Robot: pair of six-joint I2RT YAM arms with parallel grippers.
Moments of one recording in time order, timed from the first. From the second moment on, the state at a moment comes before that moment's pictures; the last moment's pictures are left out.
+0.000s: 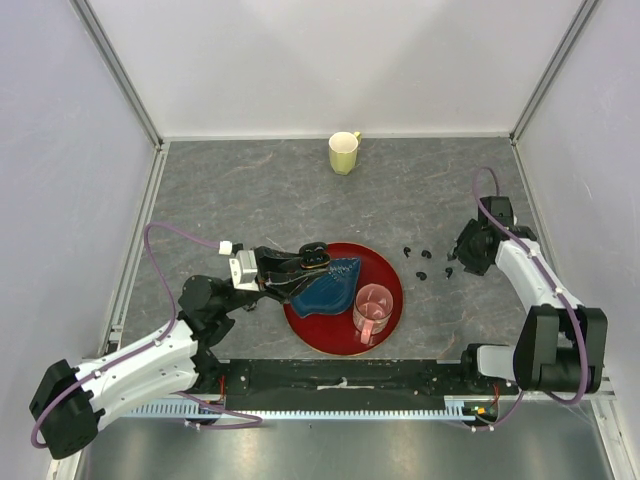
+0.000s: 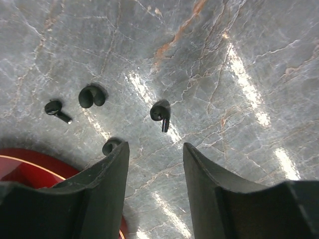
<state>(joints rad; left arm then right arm) -0.83 0.76 0.35 0.91 0.44 -0.15 -0.06 1.28 0.84 -0.66 0.04 0.57</state>
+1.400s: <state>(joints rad) -0.83 0.76 0.35 0.84 0.42 -0.13 -0.06 1.47 0.79 -0.50 0.02 0.47</state>
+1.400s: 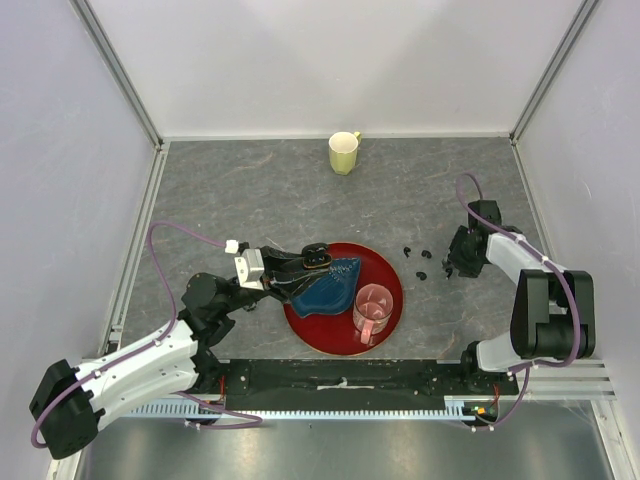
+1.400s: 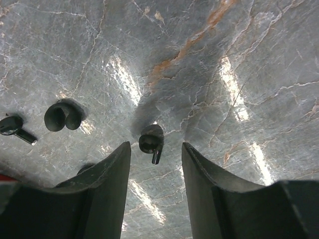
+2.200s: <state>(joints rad) -0.83 0.75 0.34 0.82 0.41 -0.12 0.03 1.51 0.79 -0.50 0.13 0.46</state>
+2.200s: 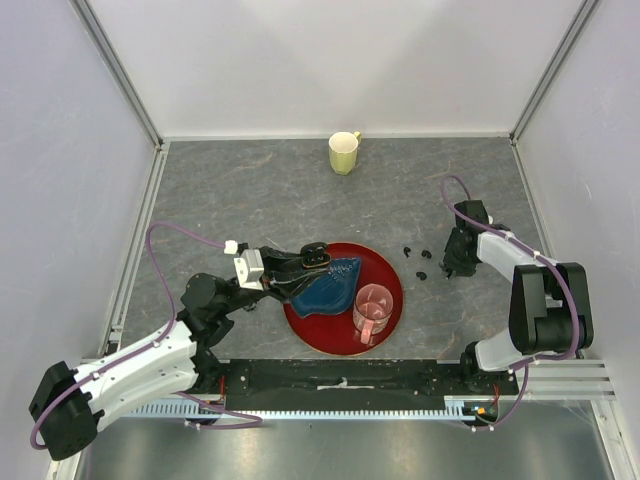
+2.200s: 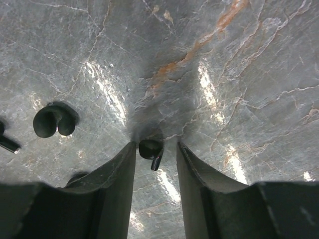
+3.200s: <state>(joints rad) -0.83 0.76 0.34 0.82 0.40 -0.11 0.04 1.52 0.80 -0.49 0.13 0.45</state>
